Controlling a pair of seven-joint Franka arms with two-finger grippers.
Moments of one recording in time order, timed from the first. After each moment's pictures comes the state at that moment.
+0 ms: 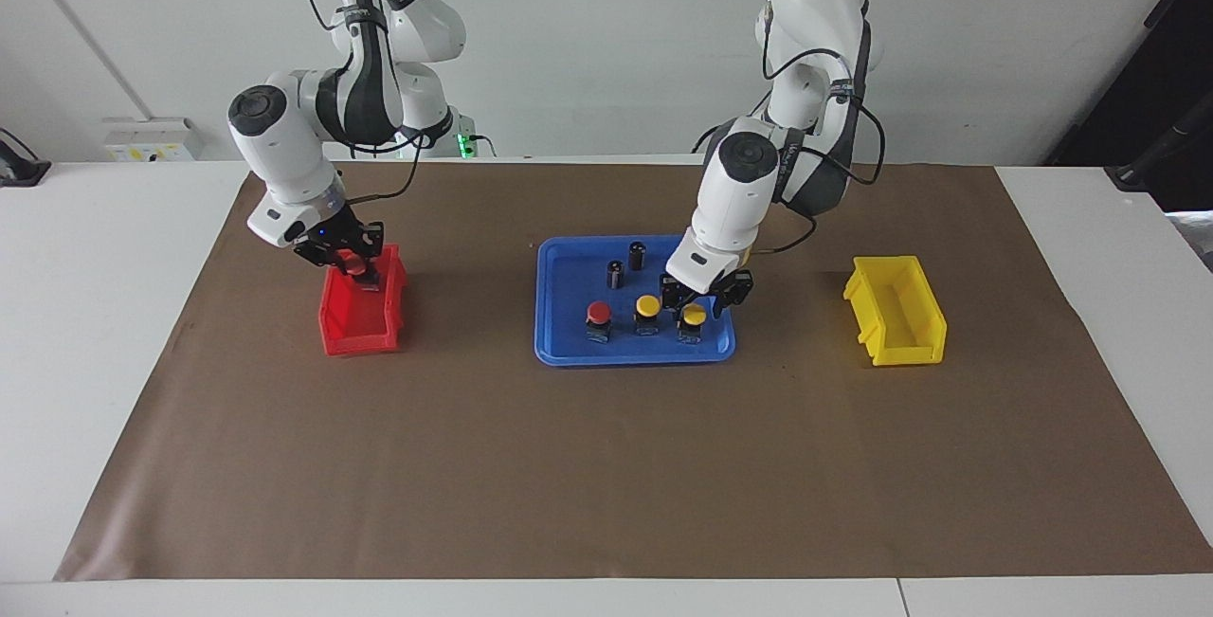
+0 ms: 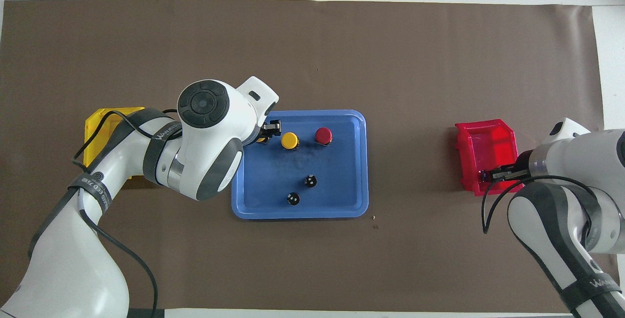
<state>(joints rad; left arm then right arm) -0.64 0.27 0.07 -1.92 -0.06 2.24 -0.52 -0.02 -0.14 -0.05 -2.43 0.01 2.26 -0.25</state>
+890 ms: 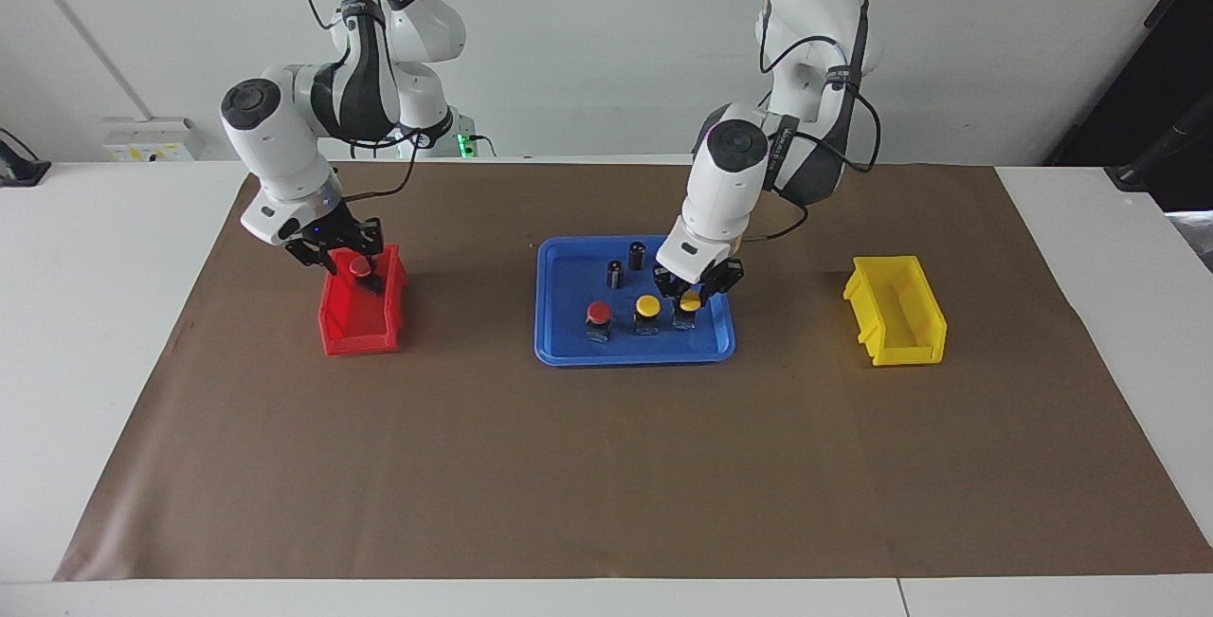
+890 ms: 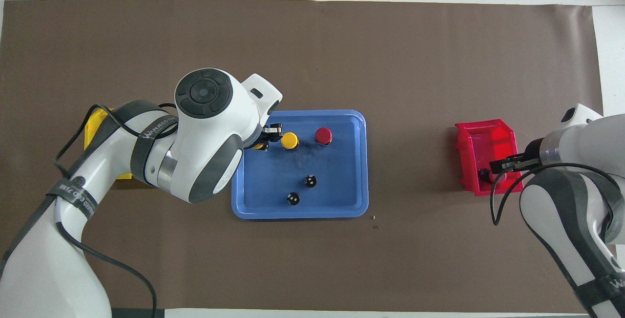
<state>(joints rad) -0.64 0.17 0.08 -1.81 -0.06 1.93 -0.53 -0.01 -0.13 -0.04 -2.25 0.01 2.08 -0.24</state>
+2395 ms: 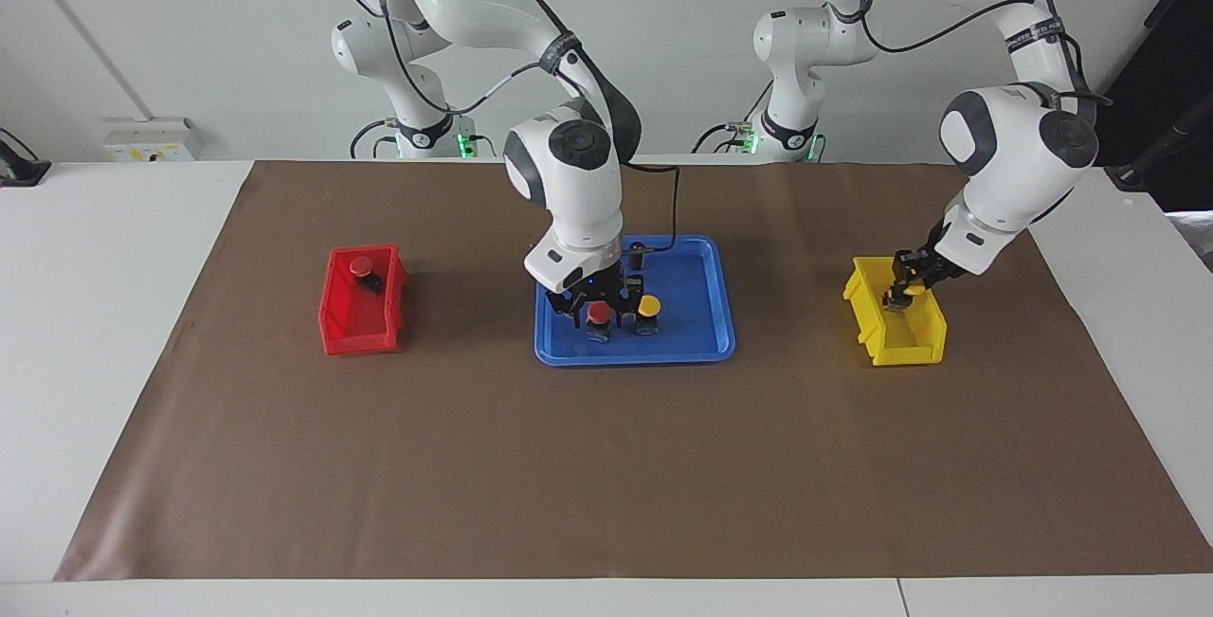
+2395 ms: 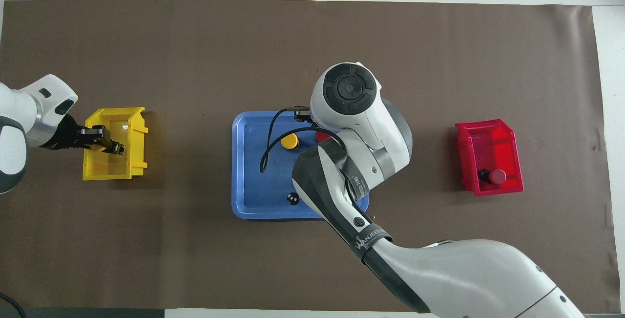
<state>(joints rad) -0.08 0.05 0.11 -2.10 -0.04 2.07 0.05 0.57 0.43 -0.02 -1.64 0.02 2.16 0.60</state>
